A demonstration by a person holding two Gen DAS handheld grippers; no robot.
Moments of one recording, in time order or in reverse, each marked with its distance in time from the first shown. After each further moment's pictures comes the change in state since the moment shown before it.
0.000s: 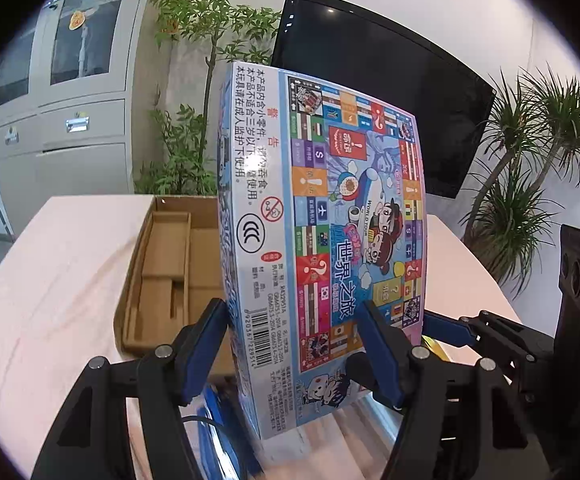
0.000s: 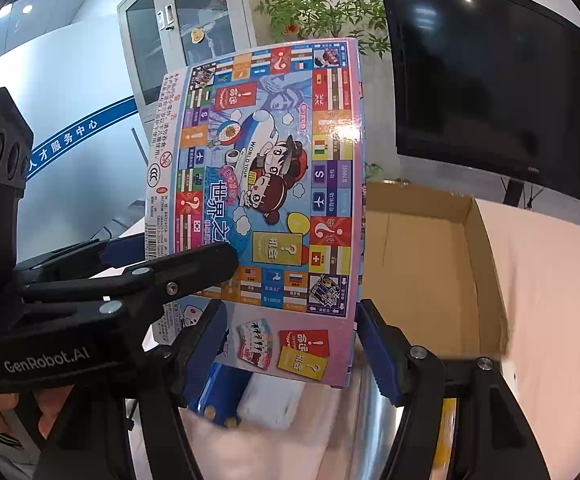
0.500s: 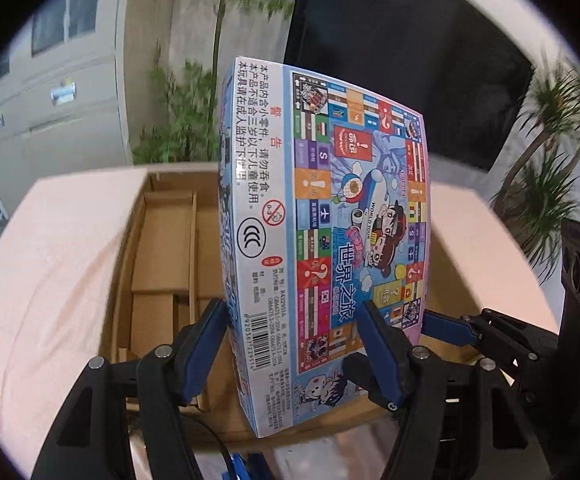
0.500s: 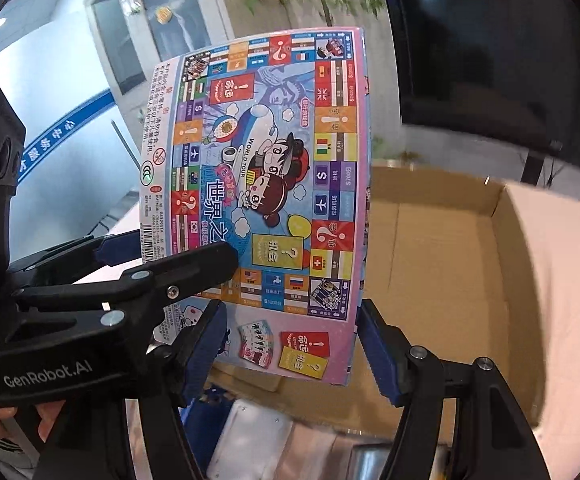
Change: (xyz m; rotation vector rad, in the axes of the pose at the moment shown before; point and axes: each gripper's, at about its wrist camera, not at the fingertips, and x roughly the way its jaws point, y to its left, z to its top) left arm 0.123 0.044 0.018 -0.018 0.188 0.055; right arm 0.144 -0.048 0.046 0.085 0.169 0.043
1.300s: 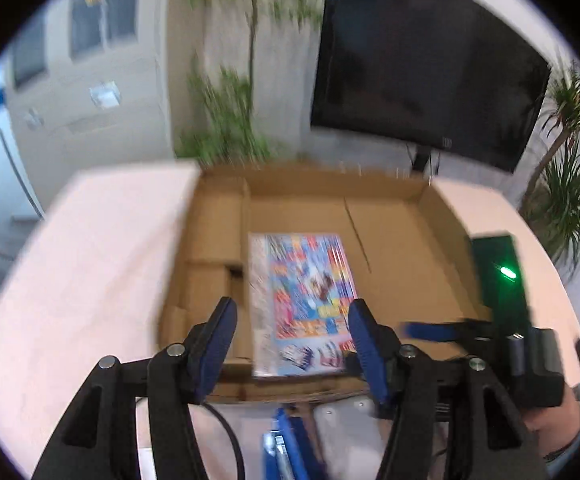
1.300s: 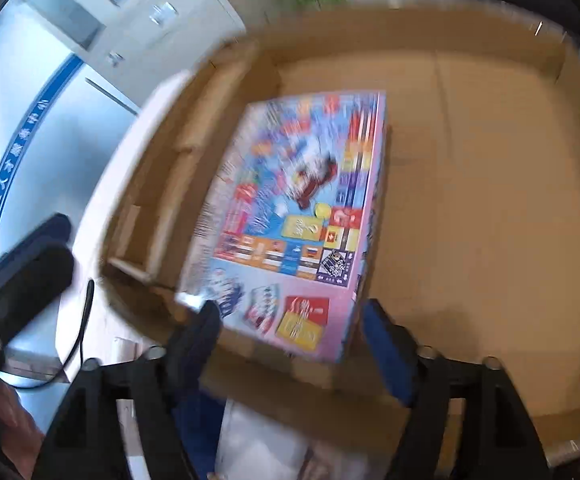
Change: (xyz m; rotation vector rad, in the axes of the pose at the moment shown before) left arm -0.080 0.012 -0.061 0.002 -0.122 0.135; right arm 0.075 -0.008 -0.018 0.089 0.199 0.055
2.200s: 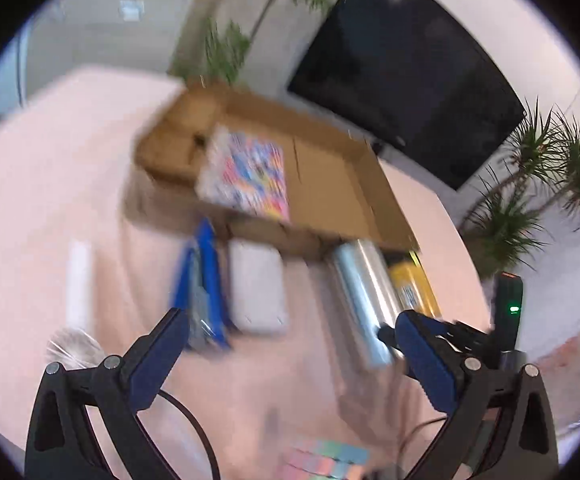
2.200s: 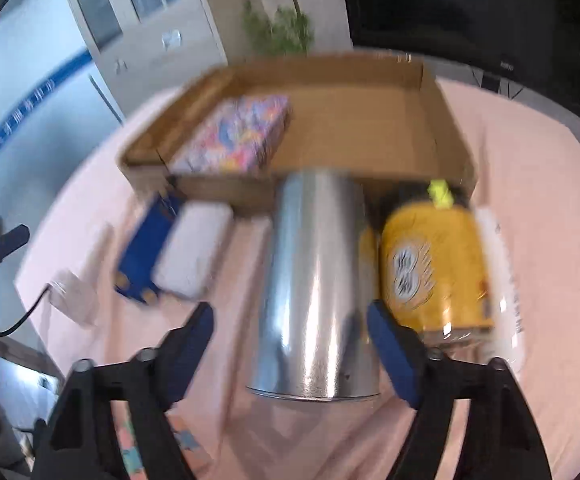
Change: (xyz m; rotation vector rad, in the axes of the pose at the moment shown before) left arm -0.054 -0.006 -0.133 -0.286 0.167 -0.295; right arm -0.121 -0.042 -0.191 -0.058 -0.063 -0.222
